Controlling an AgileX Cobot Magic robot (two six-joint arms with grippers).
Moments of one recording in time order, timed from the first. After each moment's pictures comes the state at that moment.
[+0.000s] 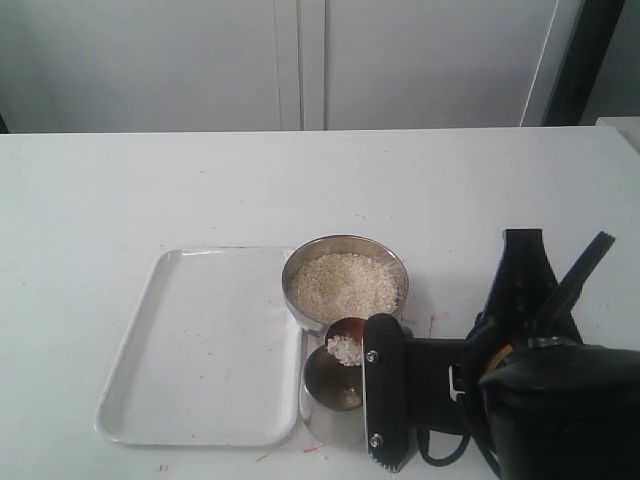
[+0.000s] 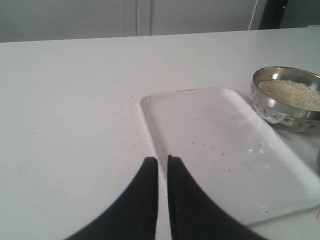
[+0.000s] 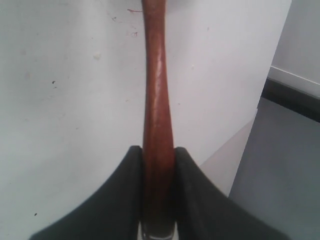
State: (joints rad) left arm -0.18 0.00 0.01 -0.16 0.08 -0.01; right arm 1.11 1.32 -0.73 -0.88 1.22 0.19
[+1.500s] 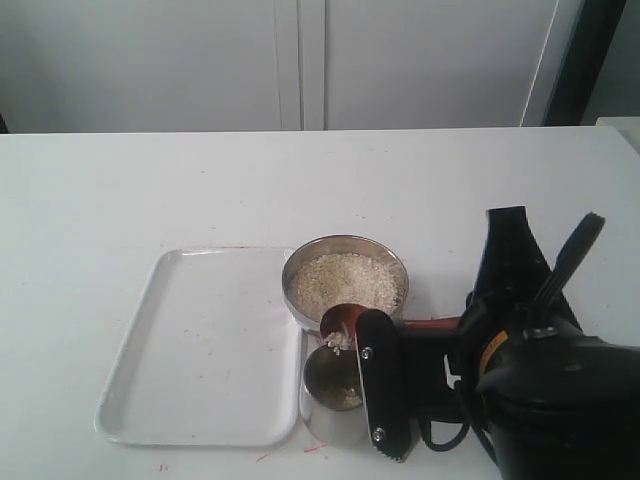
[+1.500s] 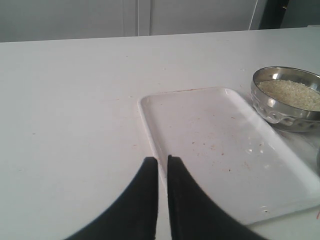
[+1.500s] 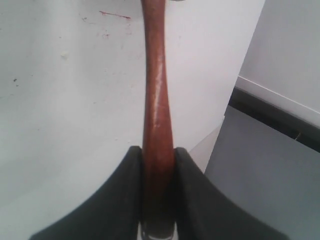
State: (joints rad) left arm -0.18 0.00 0.01 -0.16 0.08 -0.01; right arm 1.11 1.32 -0.73 -0.98 1.22 0.14
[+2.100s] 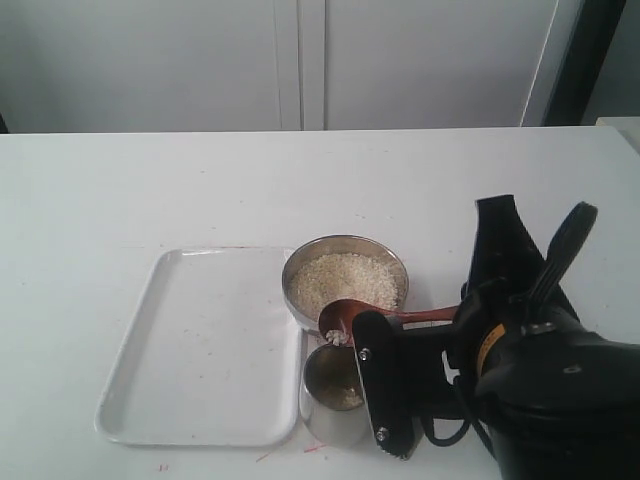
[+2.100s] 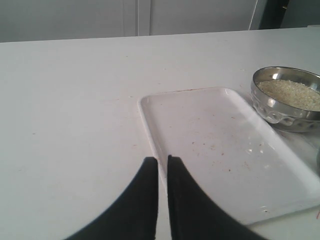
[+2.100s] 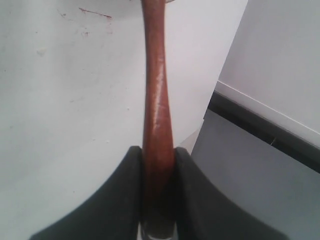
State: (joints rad) left arm -0.18 0.00 0.01 -0.16 0.08 -0.01; right arm 1.11 1.32 -0.73 -1.03 1.22 0.09
